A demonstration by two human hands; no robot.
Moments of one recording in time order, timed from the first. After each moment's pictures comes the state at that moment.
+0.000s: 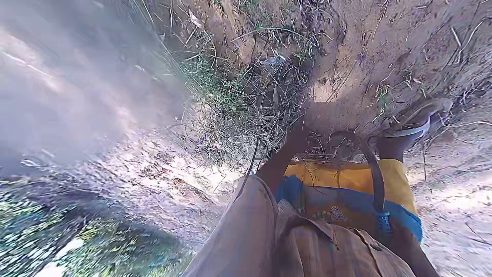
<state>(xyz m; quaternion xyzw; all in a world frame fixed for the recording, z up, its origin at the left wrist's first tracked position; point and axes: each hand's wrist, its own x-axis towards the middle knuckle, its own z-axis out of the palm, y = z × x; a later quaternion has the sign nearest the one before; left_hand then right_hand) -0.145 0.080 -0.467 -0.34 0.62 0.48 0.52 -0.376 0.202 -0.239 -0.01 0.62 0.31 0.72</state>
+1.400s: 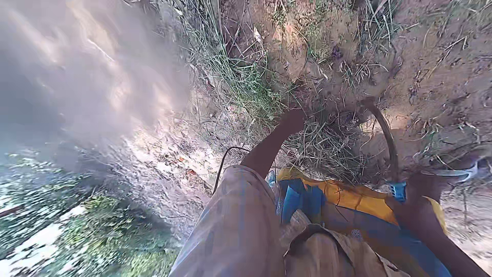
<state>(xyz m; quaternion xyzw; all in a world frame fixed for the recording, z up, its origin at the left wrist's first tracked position) -0.088 -0.096 -0.445 -0.46 0.59 0.42 0.51 -0.349 0.170 -0.326 -0.28 0.74 0.07 0.62</state>
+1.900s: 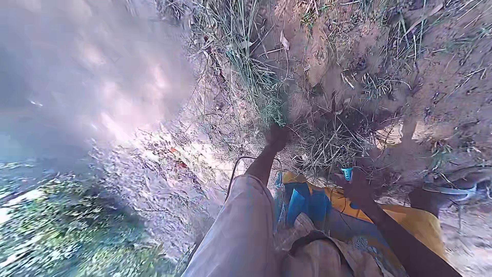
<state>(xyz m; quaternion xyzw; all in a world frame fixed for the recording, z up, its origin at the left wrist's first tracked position) 0.057 -0.031 -0.457 -0.60 0.53 0.39 0.45 -0.223 0.121 -0.389 -0.33 0.65 0.21 0.65</state>
